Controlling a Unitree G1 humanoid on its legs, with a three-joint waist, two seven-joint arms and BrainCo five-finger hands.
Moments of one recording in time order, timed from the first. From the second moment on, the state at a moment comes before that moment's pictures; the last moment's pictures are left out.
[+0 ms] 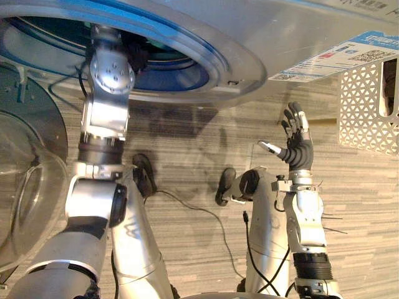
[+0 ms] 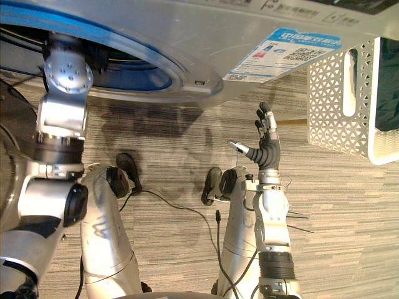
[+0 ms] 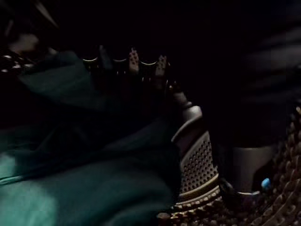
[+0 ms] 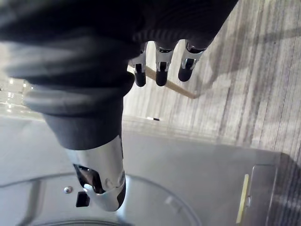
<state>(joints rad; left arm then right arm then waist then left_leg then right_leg) -0.81 0.28 0.09 0.17 0.28 0.03 0.27 -0.14 -0.02 -0.11 -0.06 0.01 -0.29 -0.04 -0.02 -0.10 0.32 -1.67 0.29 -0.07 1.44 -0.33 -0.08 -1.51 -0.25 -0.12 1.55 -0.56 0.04</state>
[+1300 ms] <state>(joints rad) 0.11 0.02 -0.07 0.80 0.05 -0.16 0.09 0.12 -0.07 -0.04 0.57 -0.04 -0.22 -0.10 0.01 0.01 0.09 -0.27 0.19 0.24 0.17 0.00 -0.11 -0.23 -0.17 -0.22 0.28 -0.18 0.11</state>
